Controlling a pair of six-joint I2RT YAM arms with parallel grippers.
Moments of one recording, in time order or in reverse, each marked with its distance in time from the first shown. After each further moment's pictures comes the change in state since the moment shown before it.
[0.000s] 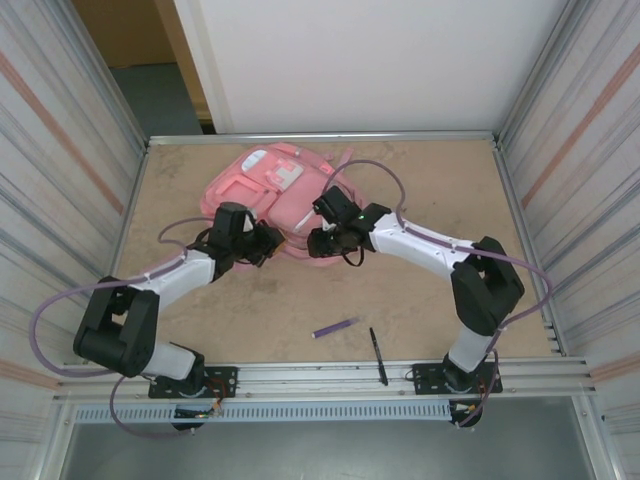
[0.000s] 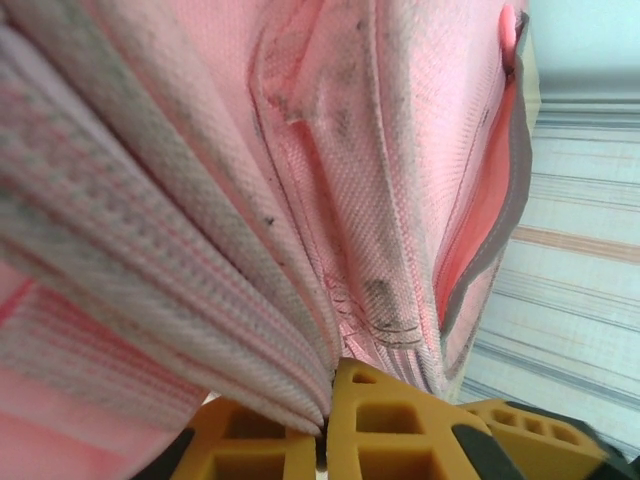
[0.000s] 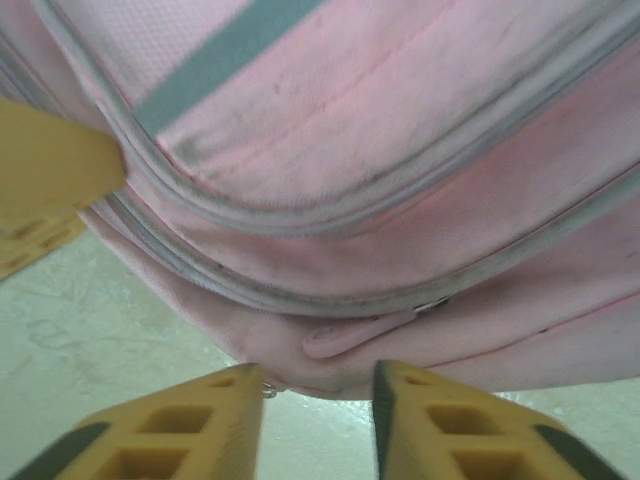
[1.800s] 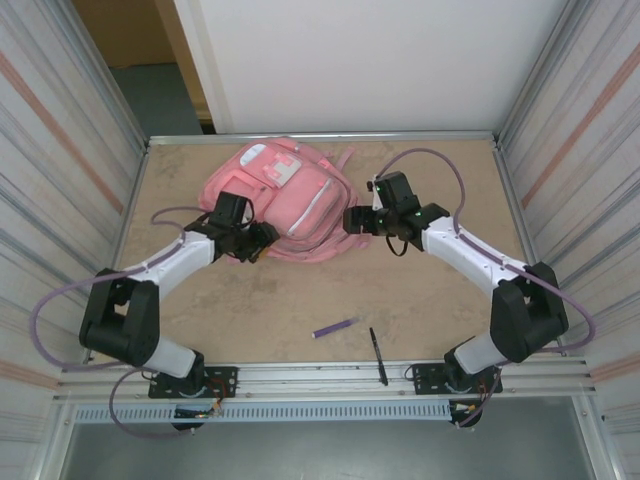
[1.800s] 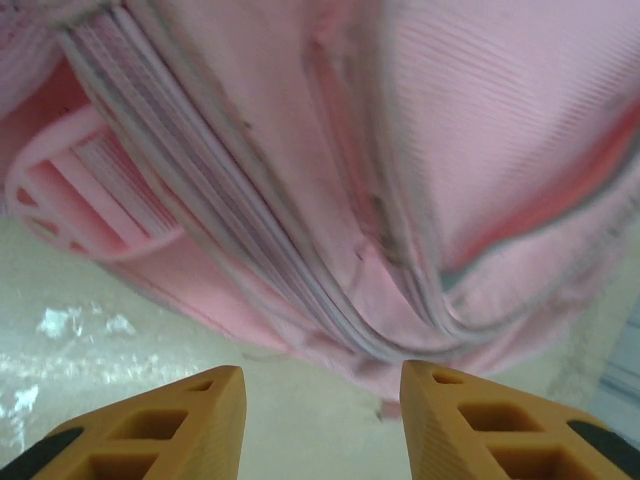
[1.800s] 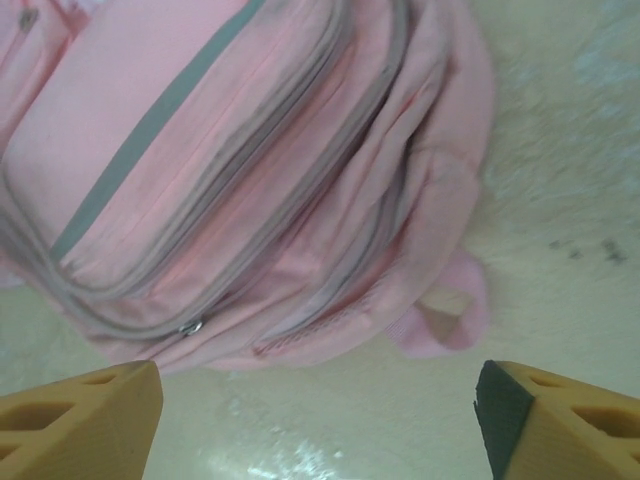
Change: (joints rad) left arm 0.033 0.089 0.194 -0.393 -0.122 0.153; right arm -0.259 -0.224 -0.222 0.169 -0.013 -0.112
